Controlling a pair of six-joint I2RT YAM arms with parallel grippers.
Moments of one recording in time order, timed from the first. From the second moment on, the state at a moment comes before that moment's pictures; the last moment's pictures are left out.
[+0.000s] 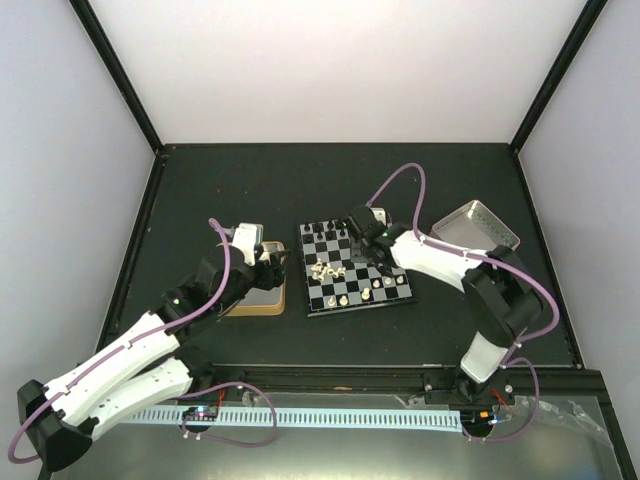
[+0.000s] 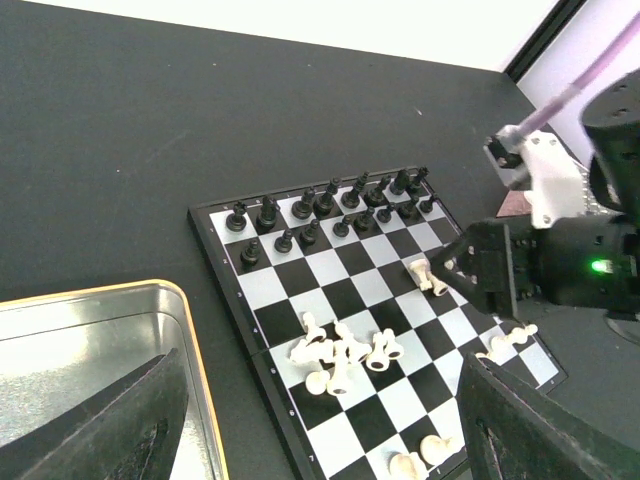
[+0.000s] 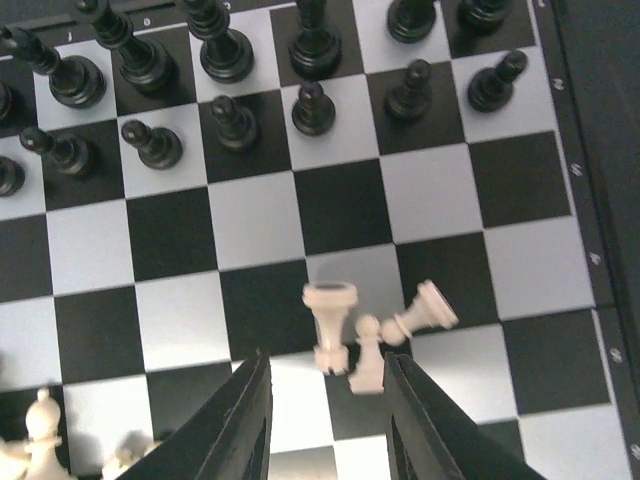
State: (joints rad) left arm -0.74 0.75 0.64 -0.34 -0.20 -0.51; right arm 0.72 1.68 1.08 -0.51 0.31 0.65
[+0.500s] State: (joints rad) left arm -0.73 0.75 0.64 -0.34 -0.20 -0.51; right arm 0.70 1.90 1.21 -0.52 0.33 0.63
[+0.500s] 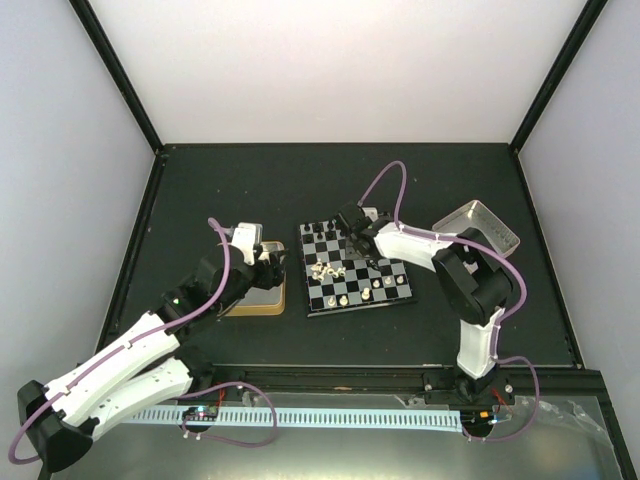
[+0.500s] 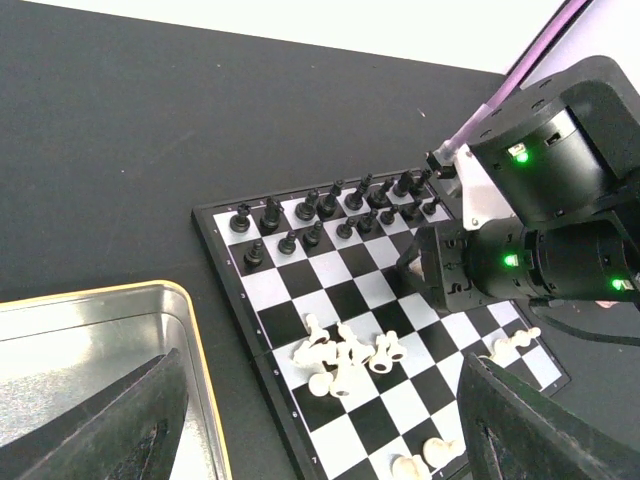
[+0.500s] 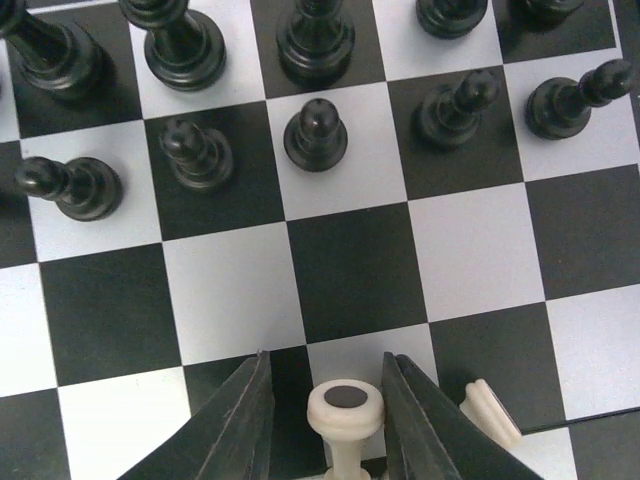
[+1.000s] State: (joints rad) left arm -0.73 0.75 0.64 -0.34 -0.20 -0.51; right arm 0.69 1.91 1.22 -0.49 0.31 0.64
